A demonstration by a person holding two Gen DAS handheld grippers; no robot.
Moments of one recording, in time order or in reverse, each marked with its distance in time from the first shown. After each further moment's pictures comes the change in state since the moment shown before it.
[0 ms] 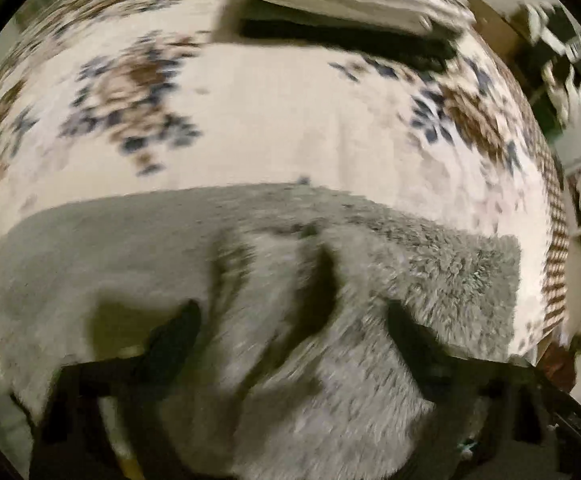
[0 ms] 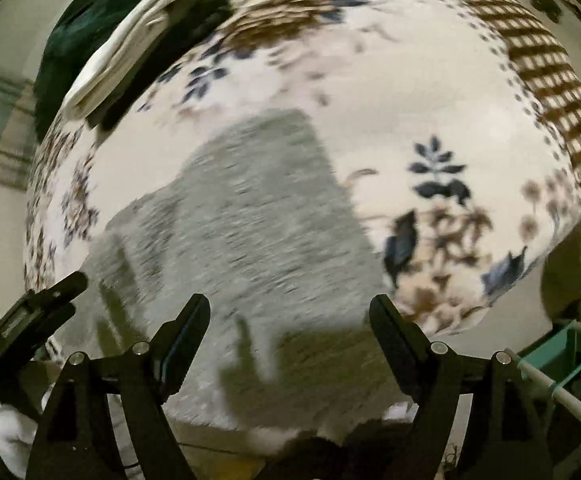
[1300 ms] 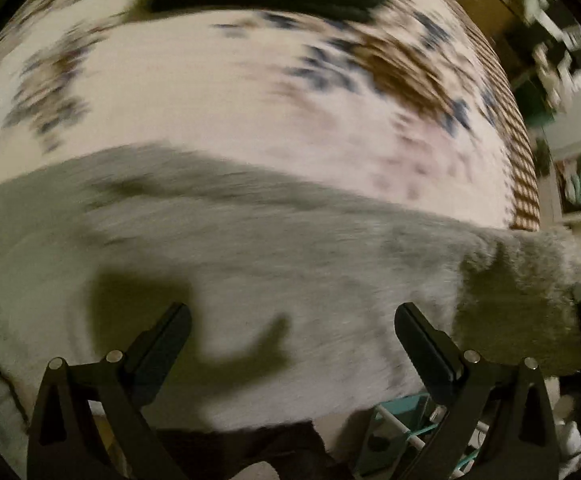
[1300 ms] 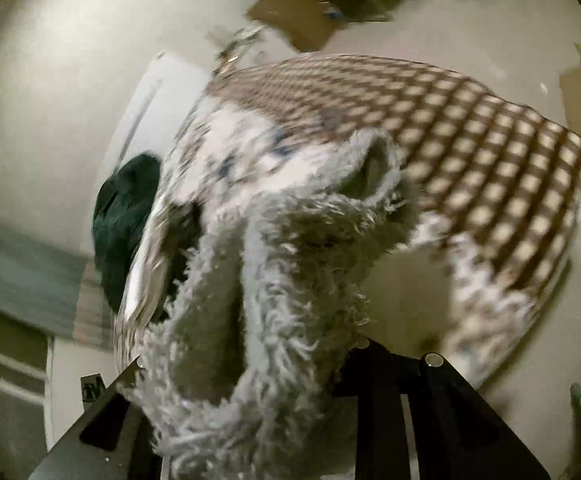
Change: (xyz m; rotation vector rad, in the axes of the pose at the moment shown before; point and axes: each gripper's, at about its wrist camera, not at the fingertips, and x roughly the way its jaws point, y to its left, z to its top) left arm -0.023 -0.090 -0.009 -0.077 0.119 -0.057; right arm -0.105 -0.189 0.098 0.291 -0.421 0.350
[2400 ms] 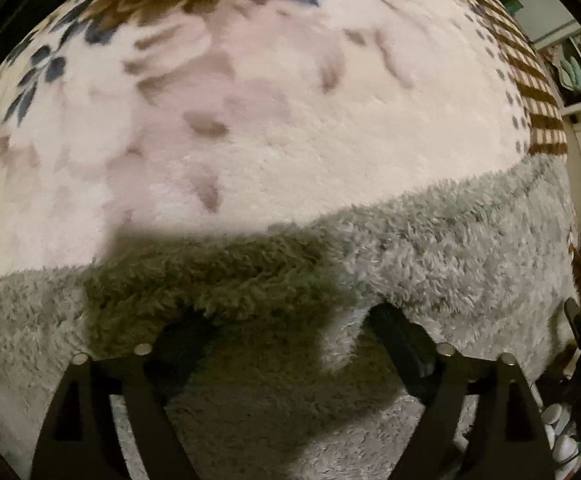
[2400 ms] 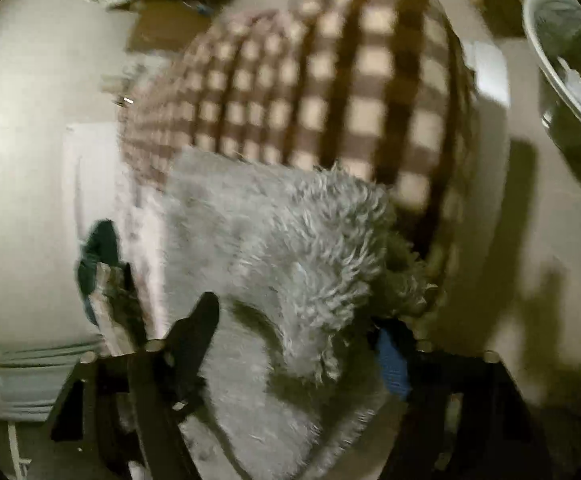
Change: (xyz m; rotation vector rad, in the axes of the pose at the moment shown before) left arm 0.161 -0.185 0.039 0.368 0.174 0.065; right arm -0.038 -0.250 0.007 0.461 0.028 0.006
